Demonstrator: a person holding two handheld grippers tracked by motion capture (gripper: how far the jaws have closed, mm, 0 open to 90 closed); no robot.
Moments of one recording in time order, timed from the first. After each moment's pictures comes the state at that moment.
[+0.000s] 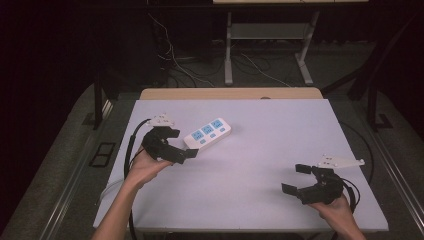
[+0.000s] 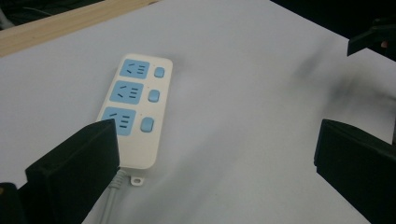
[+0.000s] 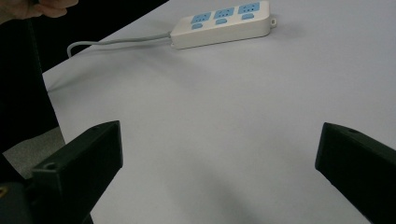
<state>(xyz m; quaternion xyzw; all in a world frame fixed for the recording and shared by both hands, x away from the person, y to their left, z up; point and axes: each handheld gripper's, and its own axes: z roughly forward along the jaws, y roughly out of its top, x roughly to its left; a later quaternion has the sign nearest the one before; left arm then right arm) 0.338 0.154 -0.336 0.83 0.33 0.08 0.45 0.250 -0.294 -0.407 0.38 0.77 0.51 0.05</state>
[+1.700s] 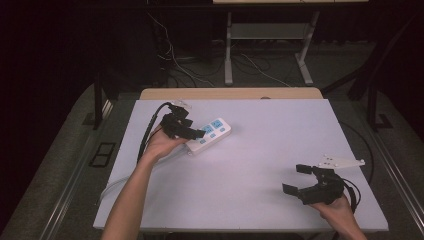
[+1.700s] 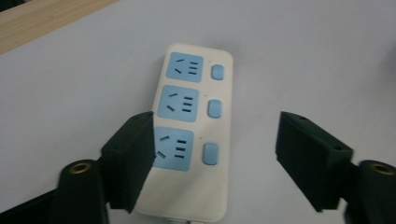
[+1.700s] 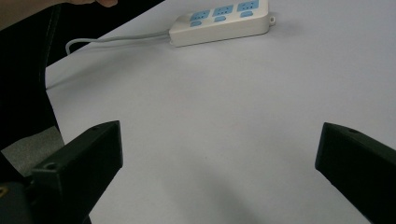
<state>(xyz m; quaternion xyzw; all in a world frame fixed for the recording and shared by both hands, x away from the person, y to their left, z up) 0.421 0.127 -0.366 0.85 0.36 0.08 0.37 0.250 -0.297 -0.409 0.38 0.77 0.51 0.05</state>
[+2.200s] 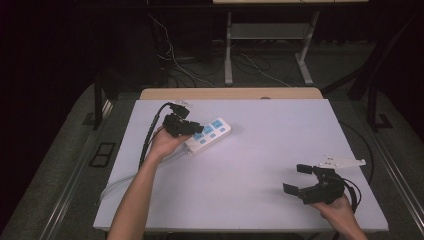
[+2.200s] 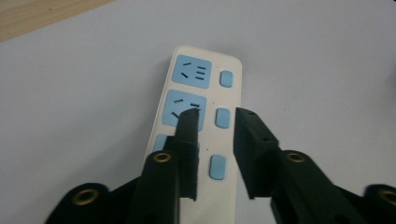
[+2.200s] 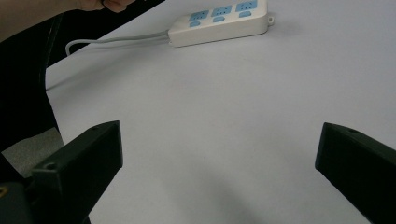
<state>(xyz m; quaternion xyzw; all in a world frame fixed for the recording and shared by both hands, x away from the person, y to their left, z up) 0.432 0.125 -0.377 0.84 0.38 0.07 0.38 0.251 -0.298 -0.409 0.38 0.77 0.51 0.05</state>
